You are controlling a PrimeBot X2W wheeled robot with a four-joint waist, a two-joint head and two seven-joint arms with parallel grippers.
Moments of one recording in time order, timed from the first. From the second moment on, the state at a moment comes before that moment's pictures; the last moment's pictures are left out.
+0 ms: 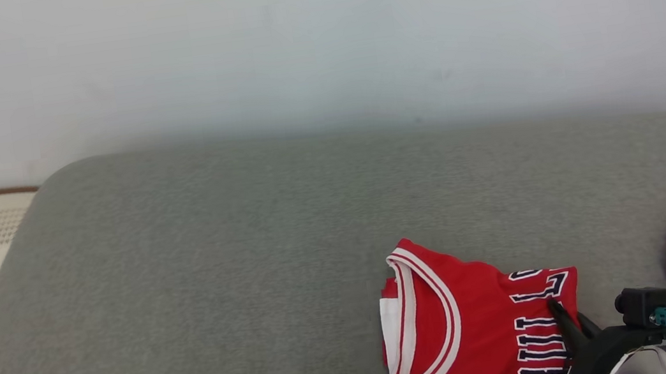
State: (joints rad) left arm -0.17 0.05 -0.16 0.45 -0.17 -0.04 -0.26; right arm -0.38 -0.33 0.66 0.80 0.79 0.13 -0.26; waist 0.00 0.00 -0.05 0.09
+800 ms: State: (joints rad) left arm -0.17 0.05 -0.16 0.44 -0.18 -0.03 -0.26; right arm -0.33 -0.30 0.60 0.76 0.68 0.13 -0.26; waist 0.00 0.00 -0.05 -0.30
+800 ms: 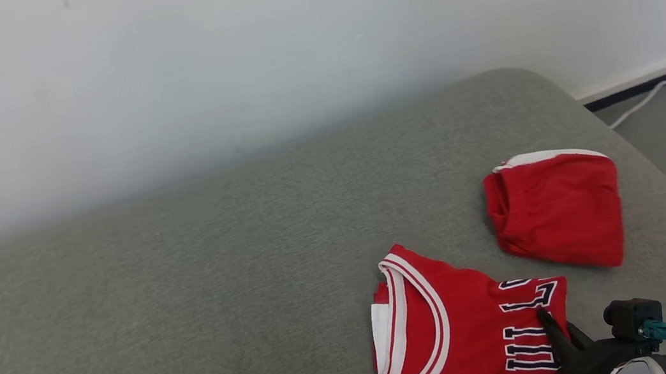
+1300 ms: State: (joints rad) left arm -0.19 0.05 -0.19 0.41 -0.18 -0.01 -0.26; right arm -0.41 -0.34 0.61 0.71 0.59 0.13 -0.26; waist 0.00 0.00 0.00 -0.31
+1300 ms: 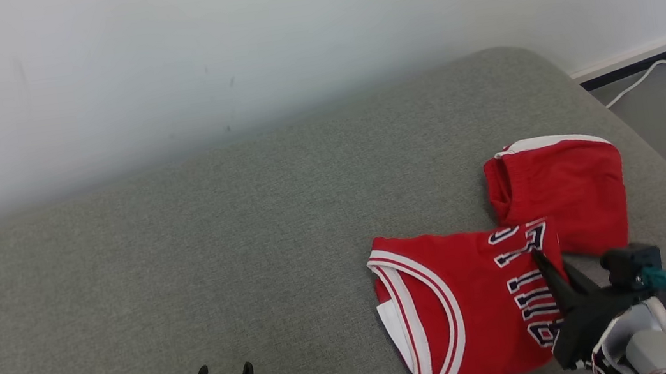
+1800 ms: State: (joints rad) left arm -0.19 0.05 -0.20 0.41 -0.19 -0.01 -0.26; right arm -0.70 -0.51 0.58 0.84 0.49 0.13 -0.26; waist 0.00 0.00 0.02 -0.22
